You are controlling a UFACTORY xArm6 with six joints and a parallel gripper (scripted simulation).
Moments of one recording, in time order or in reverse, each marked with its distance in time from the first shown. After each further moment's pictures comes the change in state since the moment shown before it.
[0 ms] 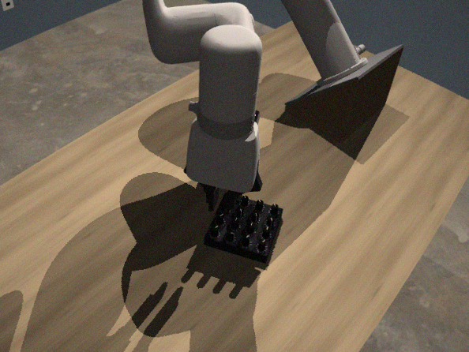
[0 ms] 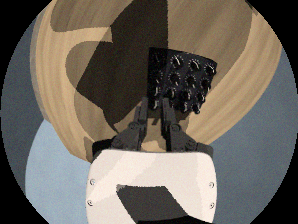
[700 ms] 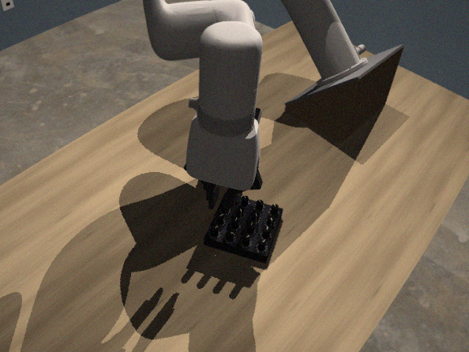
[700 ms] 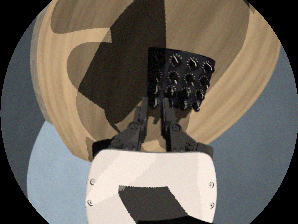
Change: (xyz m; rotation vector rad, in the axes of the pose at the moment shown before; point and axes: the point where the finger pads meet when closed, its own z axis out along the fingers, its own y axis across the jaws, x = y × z) arm 0.000 0.000 -0.005 0.000 0.001 0.020
